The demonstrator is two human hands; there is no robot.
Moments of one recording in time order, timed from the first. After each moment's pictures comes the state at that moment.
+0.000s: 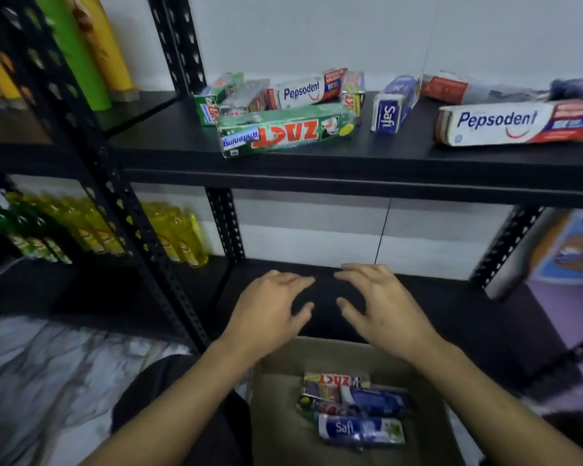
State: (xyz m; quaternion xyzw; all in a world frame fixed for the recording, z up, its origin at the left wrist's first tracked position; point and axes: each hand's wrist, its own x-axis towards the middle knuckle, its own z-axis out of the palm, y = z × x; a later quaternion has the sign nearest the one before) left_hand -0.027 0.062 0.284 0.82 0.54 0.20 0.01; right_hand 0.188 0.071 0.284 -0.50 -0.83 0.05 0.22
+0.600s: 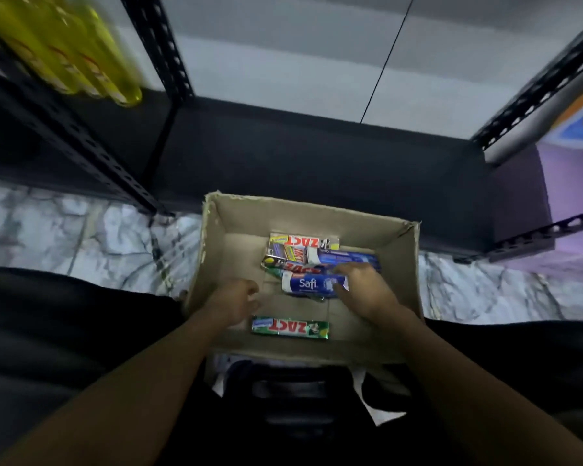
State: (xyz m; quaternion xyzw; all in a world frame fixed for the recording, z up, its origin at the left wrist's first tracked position) left_hand -0.034 0.006 -0.013 0.64 0.65 -0.11 0.39; right_hand 0.247 0.031 0.021 -0.61 -0.73 0.30 -0.06
